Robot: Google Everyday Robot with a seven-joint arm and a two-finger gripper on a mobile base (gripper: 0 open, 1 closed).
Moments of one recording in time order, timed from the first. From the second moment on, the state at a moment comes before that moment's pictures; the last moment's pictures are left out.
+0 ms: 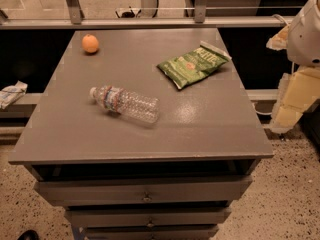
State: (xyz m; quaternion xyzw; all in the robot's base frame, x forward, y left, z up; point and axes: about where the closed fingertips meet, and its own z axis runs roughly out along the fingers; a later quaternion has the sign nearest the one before) arm 0.438 -0.216 0.977 -0.60 0.78 -0.04 0.16
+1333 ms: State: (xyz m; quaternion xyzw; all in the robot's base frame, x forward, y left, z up) arm 0.465 -0.131 0.965 -0.58 0.79 0.02 0.18
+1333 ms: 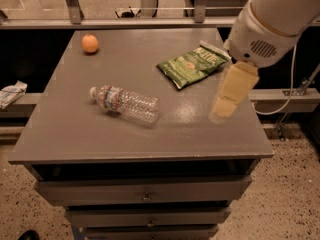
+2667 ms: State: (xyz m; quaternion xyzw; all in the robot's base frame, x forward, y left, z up) arm 0.535 0.059 0.900 -0.52 0.84 0.07 0.16
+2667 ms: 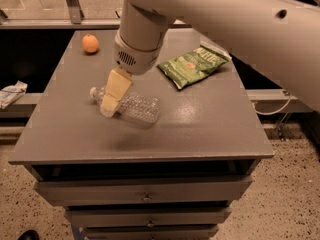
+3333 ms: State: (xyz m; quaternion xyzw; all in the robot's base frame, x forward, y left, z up) arm 0.554 0.072 0.860 -0.49 0.85 0.07 0.16
